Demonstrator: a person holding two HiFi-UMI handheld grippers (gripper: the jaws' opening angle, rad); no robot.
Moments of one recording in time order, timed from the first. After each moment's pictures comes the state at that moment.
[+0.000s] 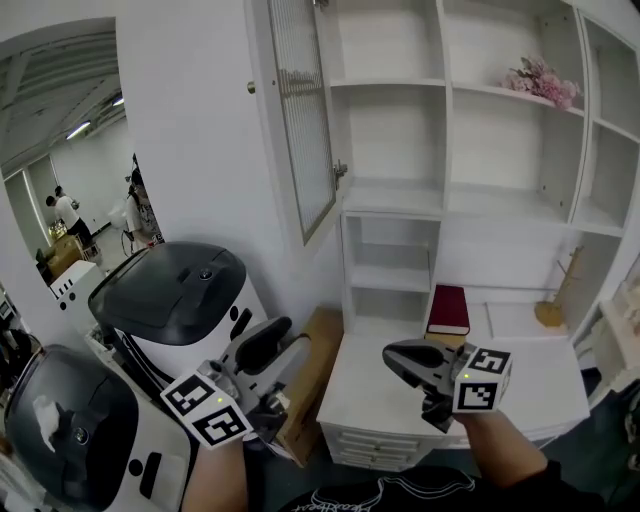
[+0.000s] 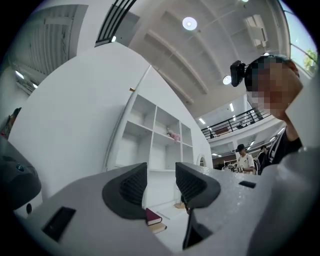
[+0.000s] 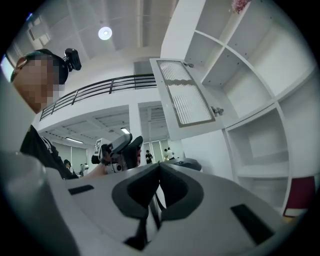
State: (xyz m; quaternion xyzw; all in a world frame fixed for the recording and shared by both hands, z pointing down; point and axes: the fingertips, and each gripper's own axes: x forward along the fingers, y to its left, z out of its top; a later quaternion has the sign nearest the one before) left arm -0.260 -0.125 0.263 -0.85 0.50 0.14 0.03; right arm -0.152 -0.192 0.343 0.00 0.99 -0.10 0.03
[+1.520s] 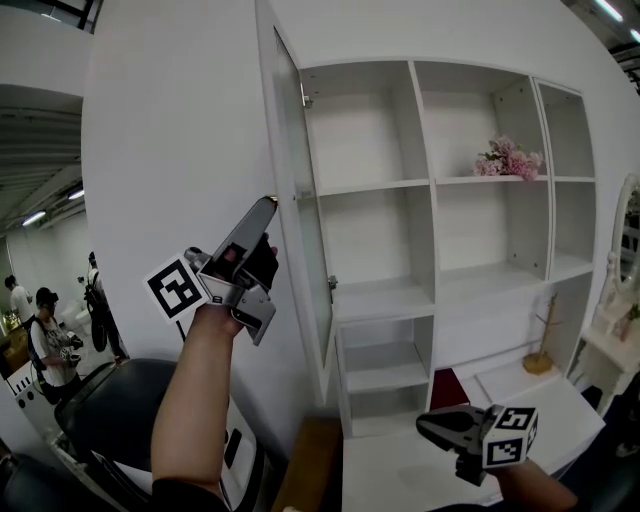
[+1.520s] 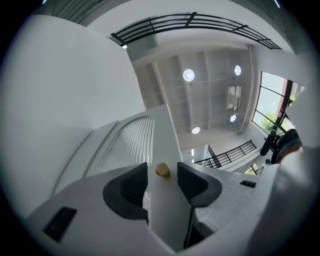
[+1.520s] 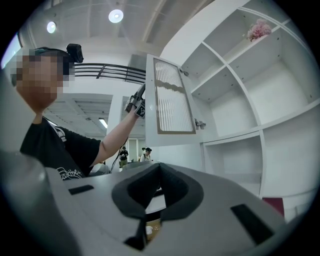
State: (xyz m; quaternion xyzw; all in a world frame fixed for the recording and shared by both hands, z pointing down) left arm -0.375 -0.253 -0.031 -0.91 0.21 0.35 0.08; right arm -0.177 -0.240 0.332 -0.15 0.99 -0.03 0.02
